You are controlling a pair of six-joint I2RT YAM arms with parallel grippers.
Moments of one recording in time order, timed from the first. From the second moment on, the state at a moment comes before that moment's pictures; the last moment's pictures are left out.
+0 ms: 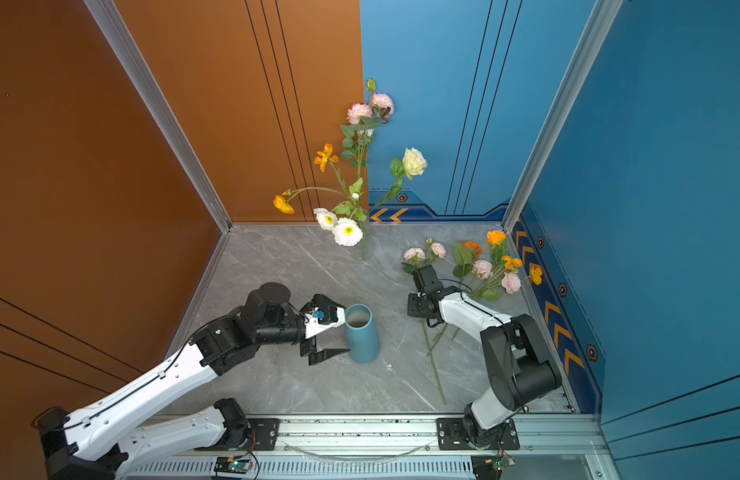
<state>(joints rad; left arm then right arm) -0.80 0.97 0.90 -0.43 0.42 0.47 0.36 1.59 0.90 -0.40 0.04 0.41</state>
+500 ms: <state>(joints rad) -0.80 0.93 0.88 -0.35 0.41 0.47 0.30 1.68 0.96 -0.40 0.01 0.37</state>
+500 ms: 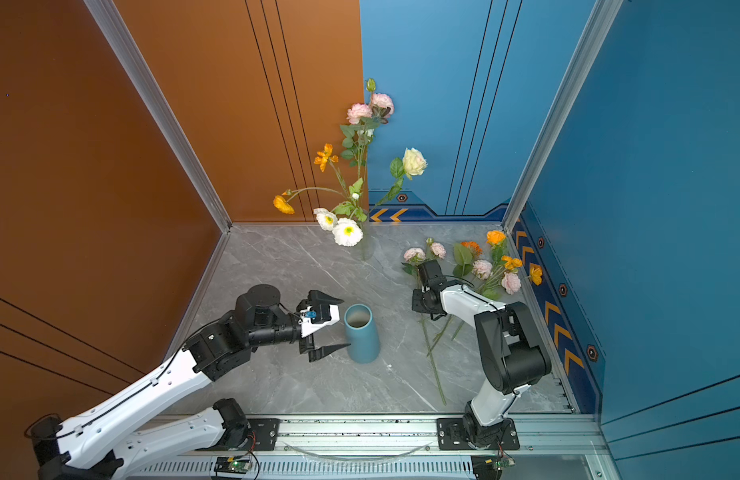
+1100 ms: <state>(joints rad) -0.80 0.96 0.88 -0.34 0.41 0.46 0.30 1.74 0.98 -0.39 -0.01 0.34</state>
